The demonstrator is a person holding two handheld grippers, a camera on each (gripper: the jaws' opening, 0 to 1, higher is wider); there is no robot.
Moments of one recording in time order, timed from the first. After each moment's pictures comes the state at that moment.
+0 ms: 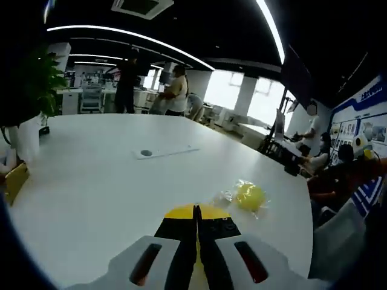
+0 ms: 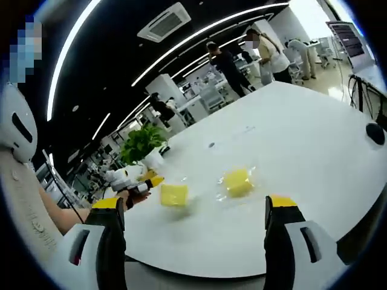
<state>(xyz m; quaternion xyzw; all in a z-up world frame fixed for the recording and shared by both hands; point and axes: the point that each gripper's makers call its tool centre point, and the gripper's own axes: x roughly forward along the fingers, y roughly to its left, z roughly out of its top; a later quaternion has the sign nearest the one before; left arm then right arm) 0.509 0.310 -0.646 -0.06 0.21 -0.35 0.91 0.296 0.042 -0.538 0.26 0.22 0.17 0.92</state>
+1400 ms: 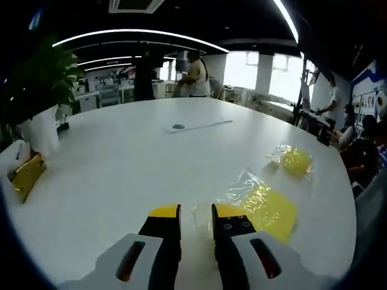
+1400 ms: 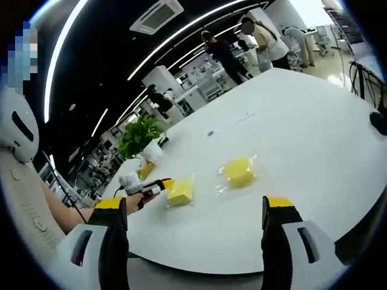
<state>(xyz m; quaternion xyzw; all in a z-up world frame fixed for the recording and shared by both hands) 0.520 0.332 -0.700 0.01 0.24 -0.29 0.93 0.300 0.054 -0.557 0.27 0.26 0.18 0.91</state>
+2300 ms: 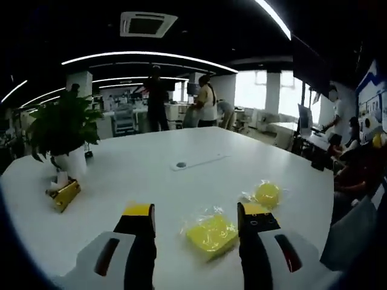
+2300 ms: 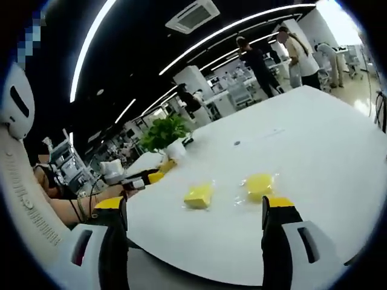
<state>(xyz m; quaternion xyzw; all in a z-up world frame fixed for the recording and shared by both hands) 0.427 0.342 -0.560 0.00 0.16 -0.23 0.96 0.289 0.076 -0.520 0.19 0.20 0.30 0.91</state>
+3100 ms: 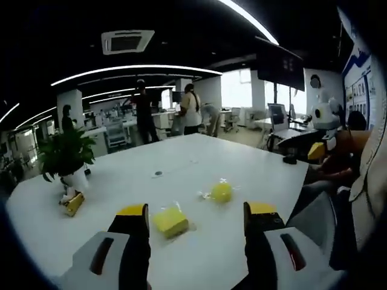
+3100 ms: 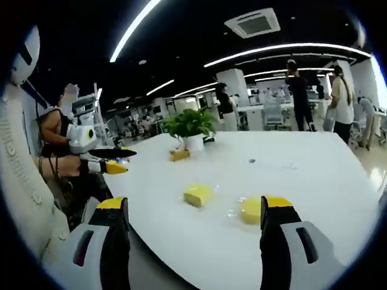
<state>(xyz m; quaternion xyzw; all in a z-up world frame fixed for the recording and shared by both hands) 0.282 0.284 -0.505 0.06 0.14 -0.28 0.95 0.272 0.067 -0.515 -0.01 0.16 0.41 0.90</state>
